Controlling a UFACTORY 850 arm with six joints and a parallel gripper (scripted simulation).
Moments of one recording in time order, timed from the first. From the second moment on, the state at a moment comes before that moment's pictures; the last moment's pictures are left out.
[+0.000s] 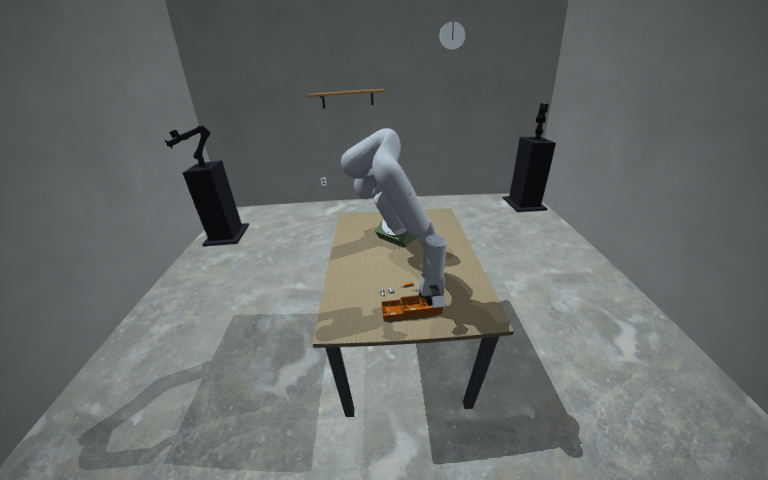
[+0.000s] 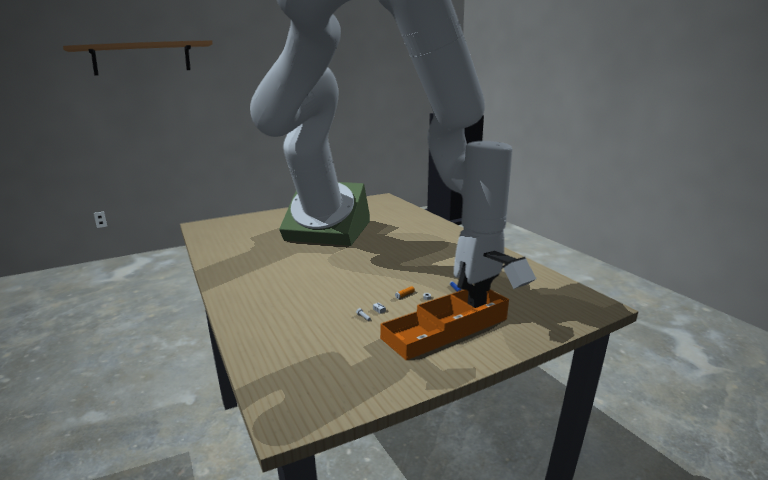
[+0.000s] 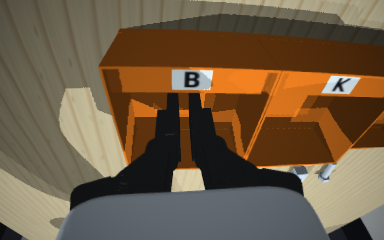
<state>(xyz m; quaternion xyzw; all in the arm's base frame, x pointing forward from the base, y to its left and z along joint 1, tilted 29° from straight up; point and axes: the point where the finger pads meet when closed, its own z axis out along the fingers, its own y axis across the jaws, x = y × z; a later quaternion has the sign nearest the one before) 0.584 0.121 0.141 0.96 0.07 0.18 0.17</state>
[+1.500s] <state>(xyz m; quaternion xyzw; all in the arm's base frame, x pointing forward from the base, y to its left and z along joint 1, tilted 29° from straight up) 0.578 0.126 0.155 0.96 0.07 0.18 0.17</state>
